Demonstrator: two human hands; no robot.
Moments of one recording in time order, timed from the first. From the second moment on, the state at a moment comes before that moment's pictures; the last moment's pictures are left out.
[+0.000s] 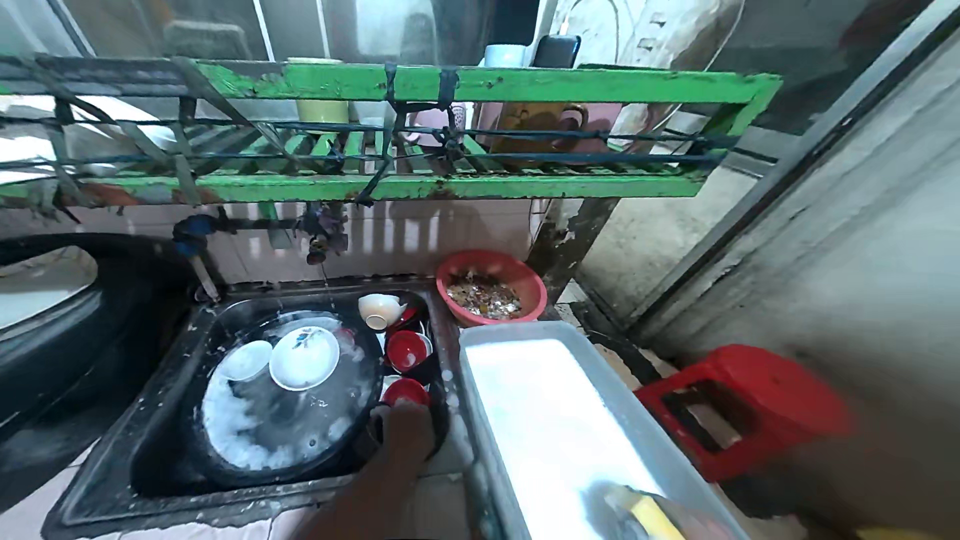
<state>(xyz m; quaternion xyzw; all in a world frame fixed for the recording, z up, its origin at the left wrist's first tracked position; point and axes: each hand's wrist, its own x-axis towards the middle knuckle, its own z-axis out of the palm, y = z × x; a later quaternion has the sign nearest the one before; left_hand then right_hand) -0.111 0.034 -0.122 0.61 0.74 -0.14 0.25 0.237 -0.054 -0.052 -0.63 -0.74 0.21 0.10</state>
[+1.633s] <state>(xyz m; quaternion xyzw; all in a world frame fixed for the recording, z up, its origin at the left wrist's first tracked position) -0.043 0.061 -0.005 0.81 0.36 0.16 0.45 0.210 -0.054 -0.029 -0.72 -0.65 0.24 0.05</state>
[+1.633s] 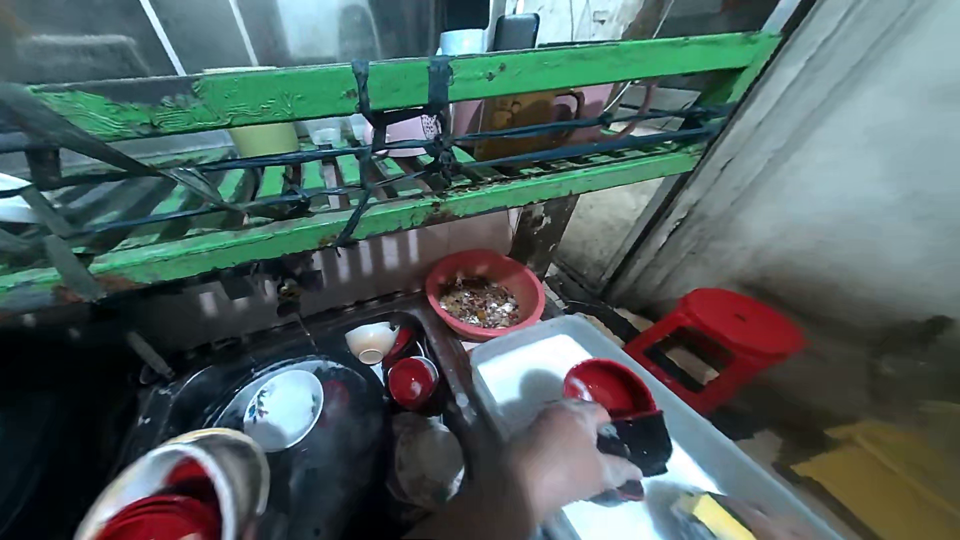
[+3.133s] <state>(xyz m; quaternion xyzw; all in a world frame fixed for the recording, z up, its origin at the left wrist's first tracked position) -0.197 0.191 -0.015 0.58 0.64 0.26 0.43 0.223 -0.050 -0.041 -0.71 -0.65 0.26 0.02</state>
